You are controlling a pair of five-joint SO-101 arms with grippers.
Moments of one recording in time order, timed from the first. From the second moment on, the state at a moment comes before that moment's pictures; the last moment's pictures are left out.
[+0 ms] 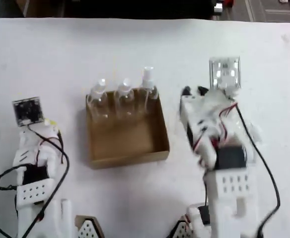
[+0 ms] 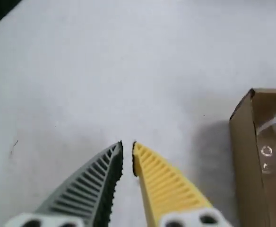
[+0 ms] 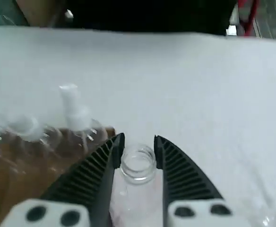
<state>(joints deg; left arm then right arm) -22.3 -59.2 84.6 20.4 -1.5 -10.1 -55.2 43.5 47.3 0.0</state>
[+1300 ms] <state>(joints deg) -21.0 -59.2 84.7 20.4 -4.4 -48.3 -94.2 93.7 6.6 14.5</state>
